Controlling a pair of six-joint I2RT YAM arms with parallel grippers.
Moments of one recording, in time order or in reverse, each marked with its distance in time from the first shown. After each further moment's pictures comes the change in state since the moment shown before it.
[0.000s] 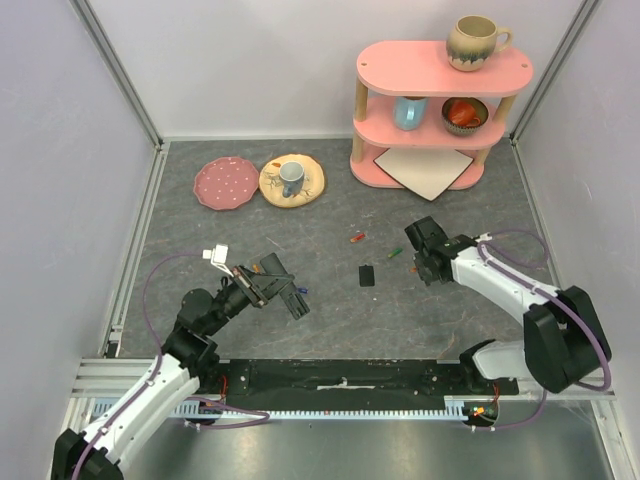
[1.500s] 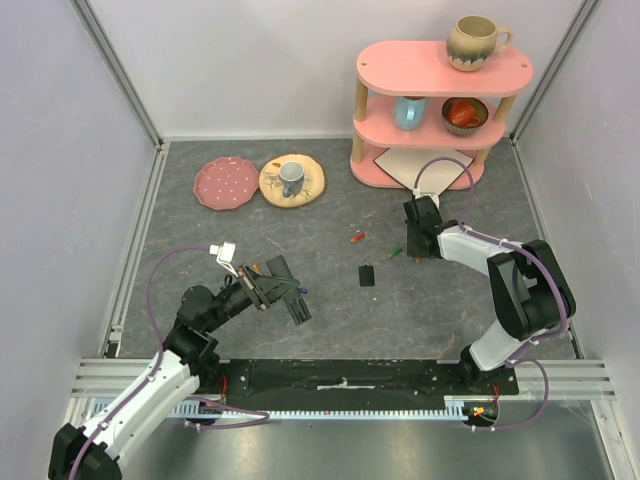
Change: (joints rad) left arm 0.000 0.044 0.026 0.034 0.112 0.050; right arm -0.108 0.321 0.093 0.414 -0.164 -1.355
